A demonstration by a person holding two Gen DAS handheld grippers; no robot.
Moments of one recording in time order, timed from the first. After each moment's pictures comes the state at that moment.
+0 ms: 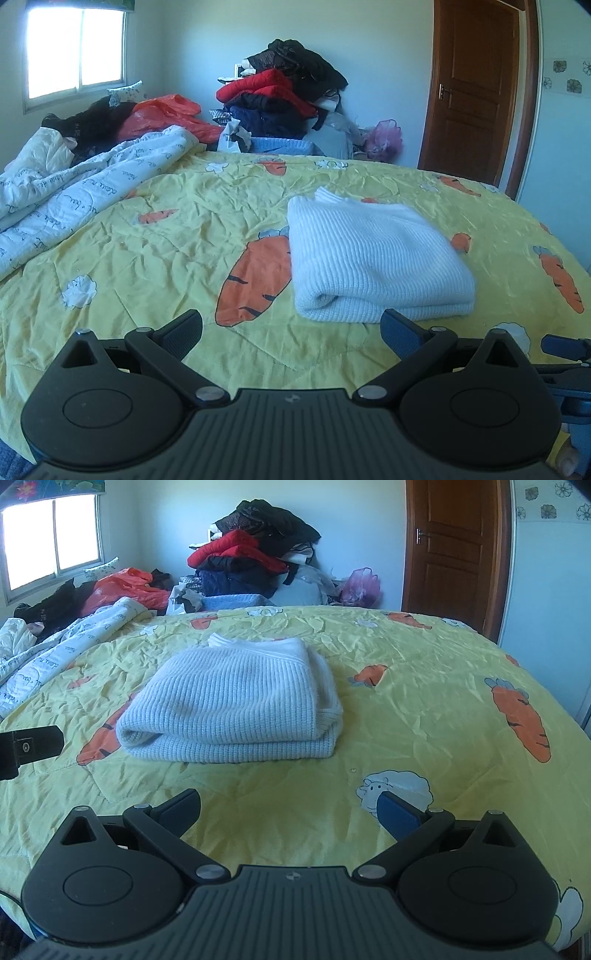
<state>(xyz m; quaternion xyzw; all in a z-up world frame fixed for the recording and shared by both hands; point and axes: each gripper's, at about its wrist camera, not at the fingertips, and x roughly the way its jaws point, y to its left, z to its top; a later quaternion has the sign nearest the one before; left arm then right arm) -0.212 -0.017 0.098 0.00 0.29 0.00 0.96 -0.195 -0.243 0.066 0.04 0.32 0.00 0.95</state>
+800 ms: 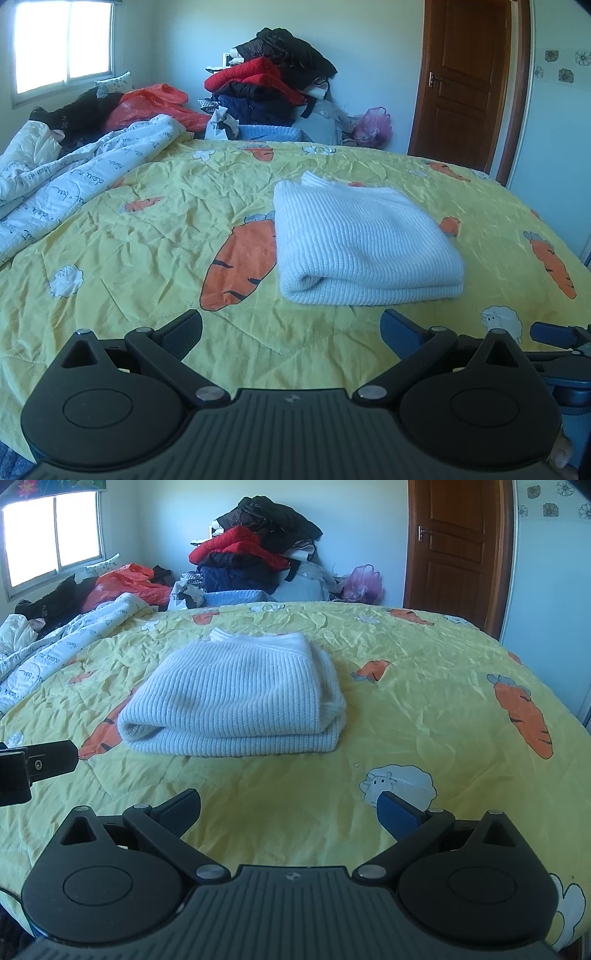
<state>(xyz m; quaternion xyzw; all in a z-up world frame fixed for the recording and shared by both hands) -0.214 -0.024 0.090 0.00 0.31 -0.02 0.95 -0.195 -0.242 0.063 0.04 0.33 0.01 0.94</state>
